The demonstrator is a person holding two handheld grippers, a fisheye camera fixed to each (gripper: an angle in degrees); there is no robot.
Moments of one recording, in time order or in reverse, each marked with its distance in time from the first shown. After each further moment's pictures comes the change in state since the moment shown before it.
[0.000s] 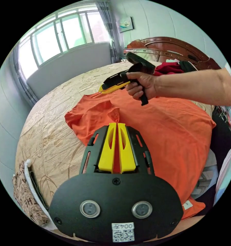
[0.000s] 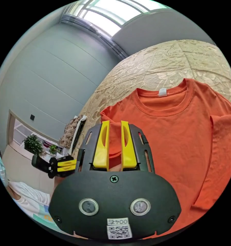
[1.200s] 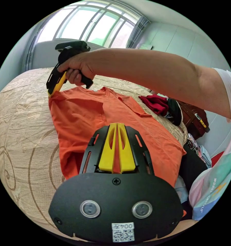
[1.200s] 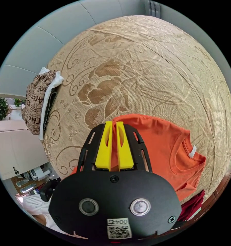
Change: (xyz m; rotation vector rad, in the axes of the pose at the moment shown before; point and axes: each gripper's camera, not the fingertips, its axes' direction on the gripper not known) left arm -0.141 0.101 0.052 0.139 0.307 -0.279; right arm -0.159 -0.204 0.248 -0.677 0.401 -0.252
